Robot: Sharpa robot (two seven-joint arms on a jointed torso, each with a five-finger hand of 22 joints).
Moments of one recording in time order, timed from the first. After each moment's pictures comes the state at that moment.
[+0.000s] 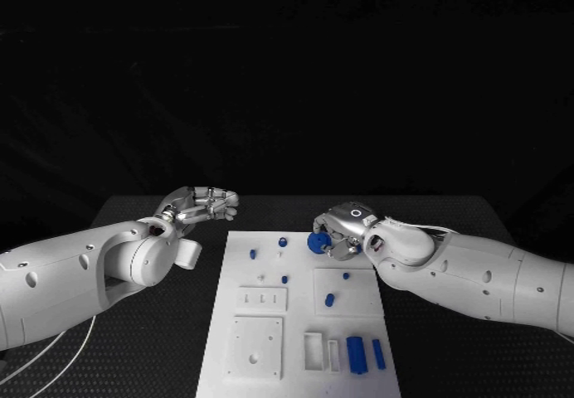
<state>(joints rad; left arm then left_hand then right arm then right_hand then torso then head) 1.36 -0.80 -0.16 1.37 -0.03 -0.28 0.30 1.54 -0.08 0.08 0.29 0.13 0.81 0.18 0.34 0.41 1.11 0.14 0.08 0.07 0.95 0.10 0.36 0.57 0.03 0.80 0.00 0.26 1.31 1.27 -0.67 -0.15 1.30 -1.83 -0.41 -0.15 1.09 -0.25 0.83 -0.11 0.05 0.92 0.09 0.35 0.48 1.15 -0.03 1.18 1.16 1.31 -0.12 1.30 0.97 0.24 1.24 -0.04 1.05 1.31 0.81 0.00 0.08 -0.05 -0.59</state>
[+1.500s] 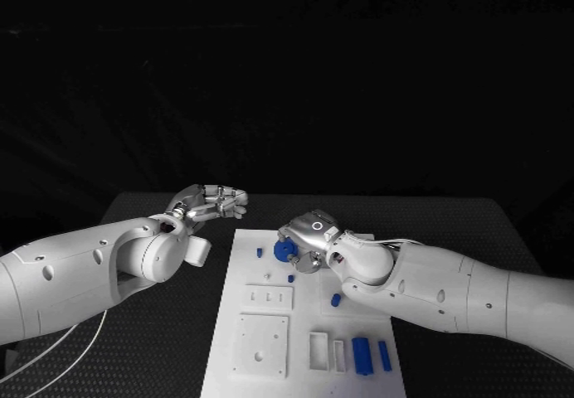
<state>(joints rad) 1.36 -0.79 -0.16 1.36 -0.04 -0.28 0.30 1.54 -0.08 0.08 0.29 0.13 0.81 0.18 0.33 0.41 1.11 0.14 0.08 0.07 0.95 0.10 0.36 0.57 0.03 0.80 0.00 0.25 1.31 1.24 -0.48 -0.16 1.25 -1.99 -0.46 -0.21 1.09 -0.28 0.84 -0.09 0.05 0.93 0.09 0.34 0.48 1.16 -0.03 1.18 1.15 1.31 -0.12 1.29 0.97 0.24 1.25 -0.04 1.06 1.31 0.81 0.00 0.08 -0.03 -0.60</state>
